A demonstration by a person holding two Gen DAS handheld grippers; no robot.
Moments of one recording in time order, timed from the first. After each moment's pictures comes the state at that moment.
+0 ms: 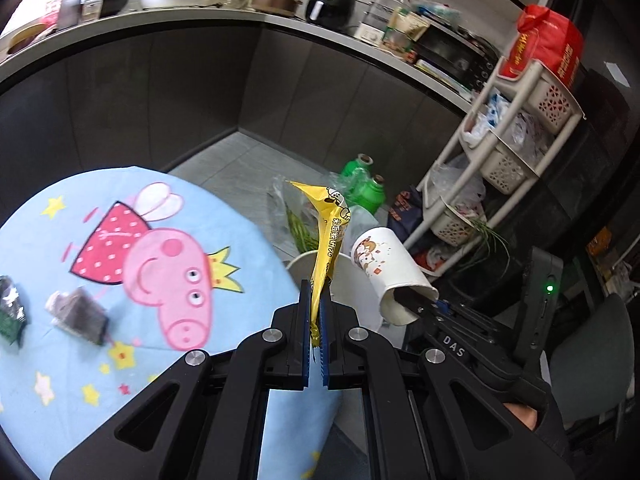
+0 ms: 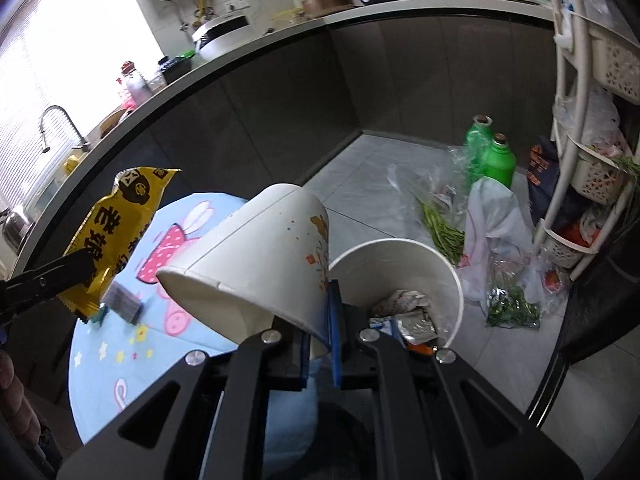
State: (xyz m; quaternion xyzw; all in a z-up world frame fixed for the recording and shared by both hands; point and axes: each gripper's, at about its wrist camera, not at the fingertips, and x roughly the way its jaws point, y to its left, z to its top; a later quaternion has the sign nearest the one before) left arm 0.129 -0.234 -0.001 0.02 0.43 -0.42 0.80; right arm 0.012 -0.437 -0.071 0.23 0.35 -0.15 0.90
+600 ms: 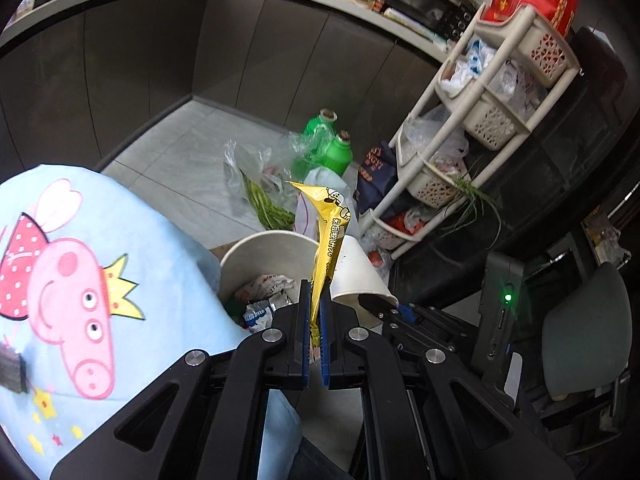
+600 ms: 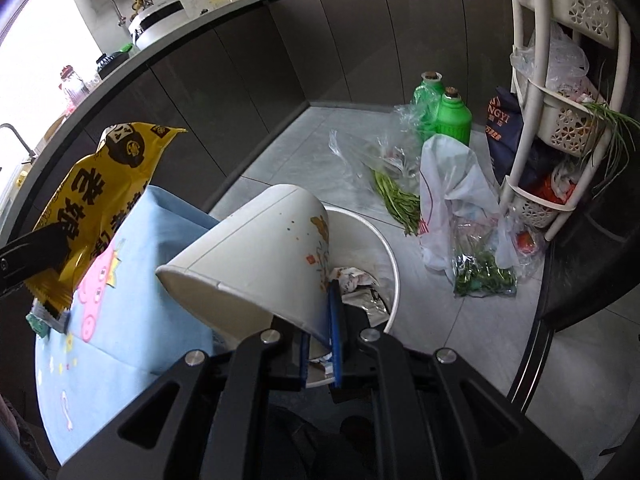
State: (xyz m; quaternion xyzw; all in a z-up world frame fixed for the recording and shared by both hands) left arm 0.140 -0.344 -0.056 0.07 0.48 -0.47 0.74; right arm 0.016 -0.506 -0.151 0.26 0.40 -0.21 0.85
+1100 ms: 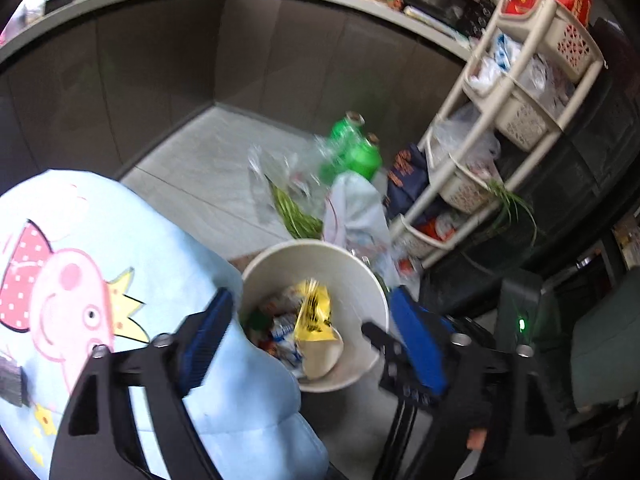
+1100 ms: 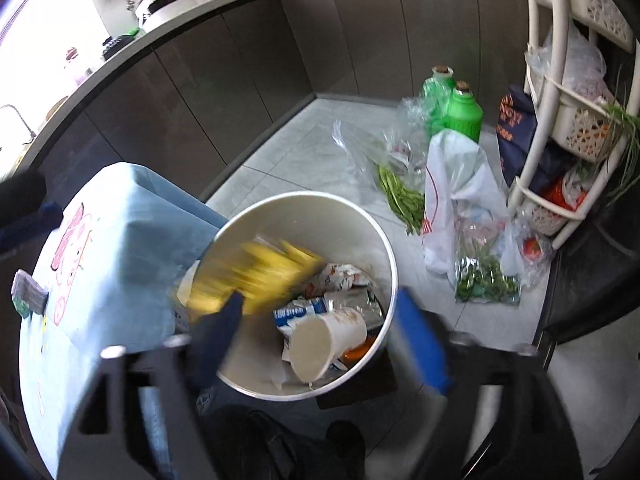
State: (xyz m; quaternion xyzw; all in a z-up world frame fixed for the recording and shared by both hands) left arm 0.148 -0.359 -0.074 0.08 0.45 -0.42 0.78; right arm 0.024 -0.515 -0.182 0.23 0.40 -0.19 0.87
